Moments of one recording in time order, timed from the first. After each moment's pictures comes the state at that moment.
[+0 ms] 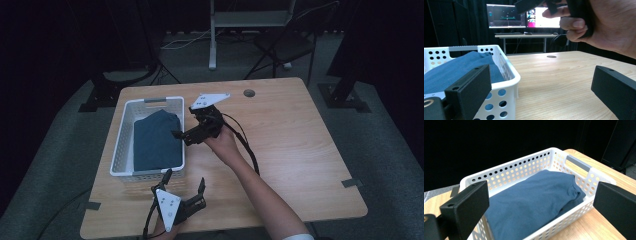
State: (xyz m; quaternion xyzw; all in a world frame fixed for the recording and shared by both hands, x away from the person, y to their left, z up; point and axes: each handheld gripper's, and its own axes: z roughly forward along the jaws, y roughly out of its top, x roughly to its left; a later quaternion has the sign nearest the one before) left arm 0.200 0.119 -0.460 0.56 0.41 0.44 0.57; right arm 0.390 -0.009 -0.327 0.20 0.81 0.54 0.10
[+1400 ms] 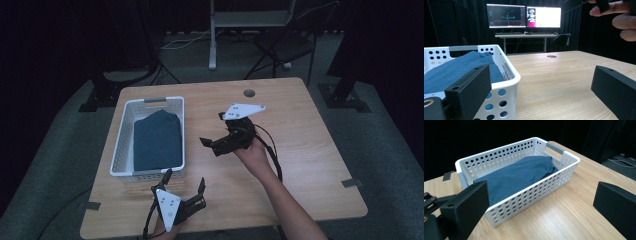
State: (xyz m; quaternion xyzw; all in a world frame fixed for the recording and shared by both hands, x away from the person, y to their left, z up) left arm 0.201 0.119 -0.459 0.56 0.41 0.44 0.57; right arm 0.352 -0.080 -0.326 0.23 0.81 0.52 0.15
